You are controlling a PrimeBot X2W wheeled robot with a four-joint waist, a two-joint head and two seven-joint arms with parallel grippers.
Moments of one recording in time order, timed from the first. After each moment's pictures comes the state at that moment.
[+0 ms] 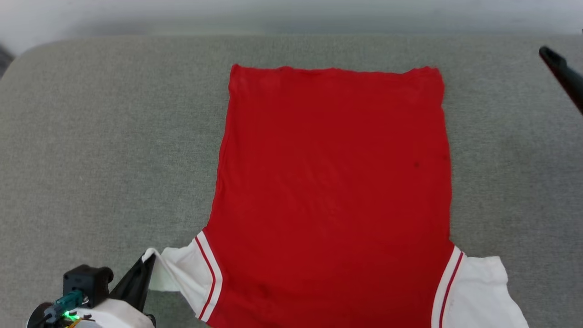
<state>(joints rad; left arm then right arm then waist) -0.09 0.83 -0.72 -0.04 -0.95 0.32 -0.26 -0.66 -0.78 0.29 -0.01 0.69 0.13 0.42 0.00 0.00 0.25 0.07</state>
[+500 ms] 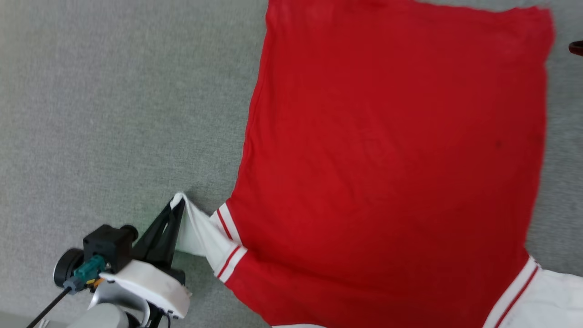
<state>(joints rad) -0.22 0.72 -0.68 -0.08 -0.82 0.30 -0.26 -1.14 -0.76 0.50 0.27 0.76 0.13 1.17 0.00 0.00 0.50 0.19</state>
